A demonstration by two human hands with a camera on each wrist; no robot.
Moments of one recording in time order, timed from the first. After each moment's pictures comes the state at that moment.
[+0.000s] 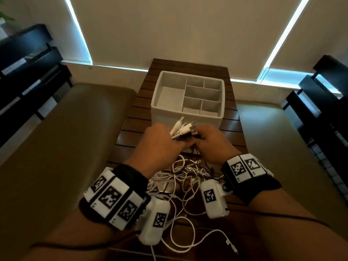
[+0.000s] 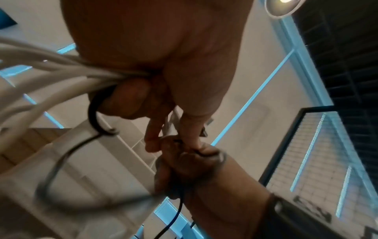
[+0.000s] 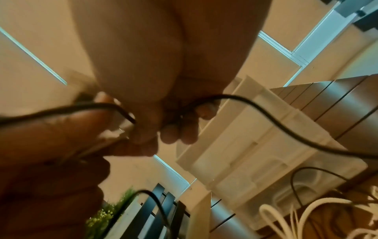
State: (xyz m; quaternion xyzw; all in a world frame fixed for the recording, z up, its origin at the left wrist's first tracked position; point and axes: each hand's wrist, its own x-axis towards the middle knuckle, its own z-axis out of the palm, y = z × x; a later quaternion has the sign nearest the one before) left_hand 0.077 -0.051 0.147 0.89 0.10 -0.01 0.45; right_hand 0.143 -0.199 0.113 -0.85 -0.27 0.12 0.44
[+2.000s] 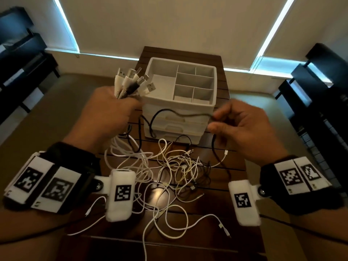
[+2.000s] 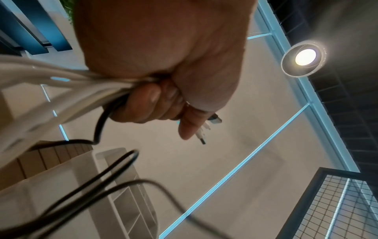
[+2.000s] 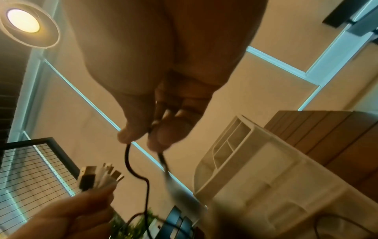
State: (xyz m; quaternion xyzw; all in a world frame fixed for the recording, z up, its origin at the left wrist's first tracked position) left_hand 0.080 0.006 0.163 0.78 0.14 0.09 0.61; right_hand 0.107 -0.258 0.162 -0.81 -0.22 0.04 0.55
